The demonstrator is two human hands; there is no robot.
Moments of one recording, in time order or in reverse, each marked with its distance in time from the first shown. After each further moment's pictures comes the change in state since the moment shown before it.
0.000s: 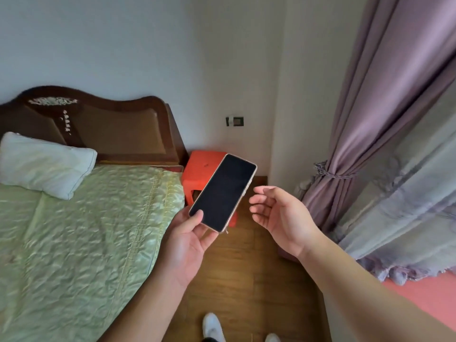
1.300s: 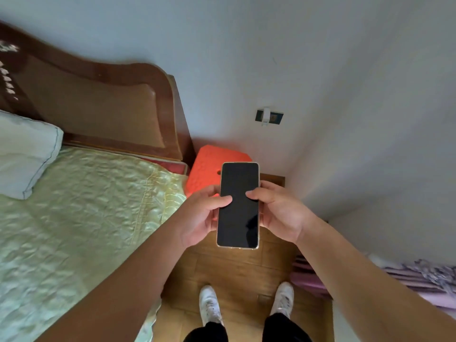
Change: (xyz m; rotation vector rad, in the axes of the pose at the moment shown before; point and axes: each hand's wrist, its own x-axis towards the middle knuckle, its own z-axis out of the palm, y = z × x) left_hand 0.428 0.124 -0.068 0.392 -0.120 -0.394; right_hand 0.427 0.007 0.084 -0.248 -0.054 0.386
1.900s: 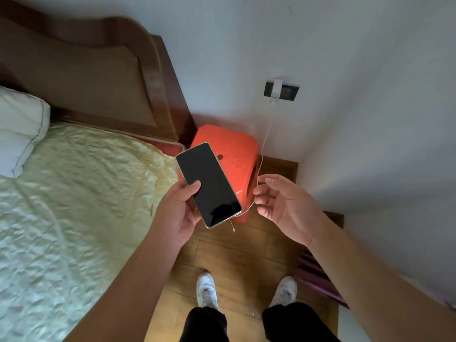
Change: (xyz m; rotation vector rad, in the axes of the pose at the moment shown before) left_hand 0.089 -0.057 -0.017 -0.358 0.386 0.152; right_hand 0.077 0.034 -0.100 0.255 -0.072 -0.020
